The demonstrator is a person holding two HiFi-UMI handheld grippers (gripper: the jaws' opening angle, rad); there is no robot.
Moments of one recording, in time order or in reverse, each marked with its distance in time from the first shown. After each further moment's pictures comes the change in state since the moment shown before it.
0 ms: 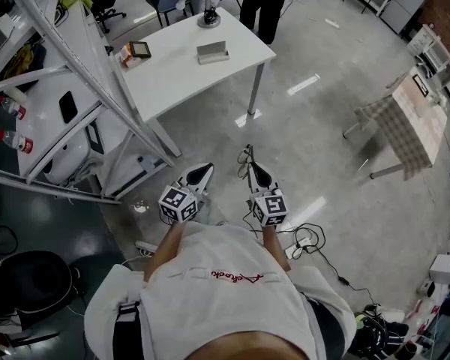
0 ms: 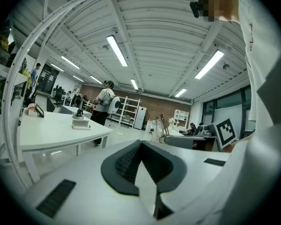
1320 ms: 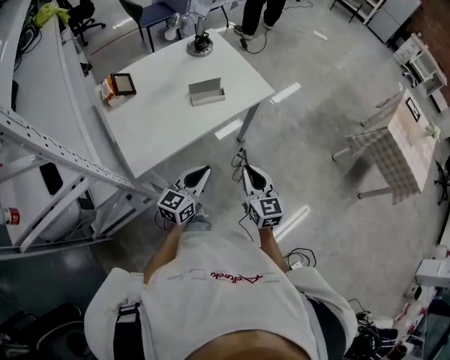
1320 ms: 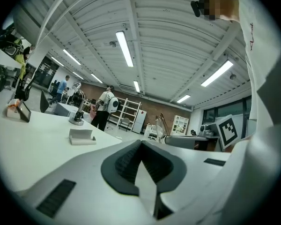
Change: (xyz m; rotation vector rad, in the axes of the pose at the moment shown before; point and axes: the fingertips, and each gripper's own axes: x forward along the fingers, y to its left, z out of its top) left arm 0.131 0.173 0.070 -0.063 -0.036 -0.057; right arm 0.208 -0.066 0.042 -0.075 0.053 -0.032
